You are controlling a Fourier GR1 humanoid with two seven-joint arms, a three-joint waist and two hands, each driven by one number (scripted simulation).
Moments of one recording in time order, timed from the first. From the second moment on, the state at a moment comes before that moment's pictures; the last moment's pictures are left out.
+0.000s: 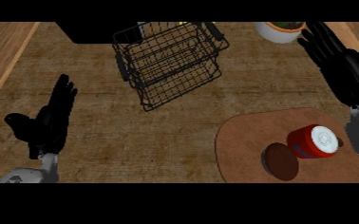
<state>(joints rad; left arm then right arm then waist) -0.06 0.38 -0.15 -1.51 0.30 0.36 0.03 -0.38 -0.58 0.09 -1.47 -0.48 0.05 0.08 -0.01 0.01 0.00</state>
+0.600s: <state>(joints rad) -0.12 0.35 -0.26 -1.52 0.35 0.20 0.13 -0.11 -0.58 -0.17 -1.30 -0.56 0.37 -0.48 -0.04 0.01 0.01</state>
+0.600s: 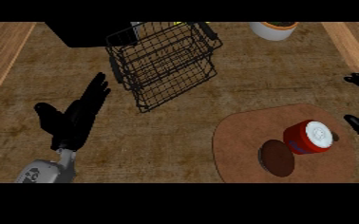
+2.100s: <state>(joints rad) -0.18 0.29 -0.25 -1.49 0.32 0.14 0.19 0.59 -0.71 -0.24 -2.10 0.24 0.10 -0.30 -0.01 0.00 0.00</state>
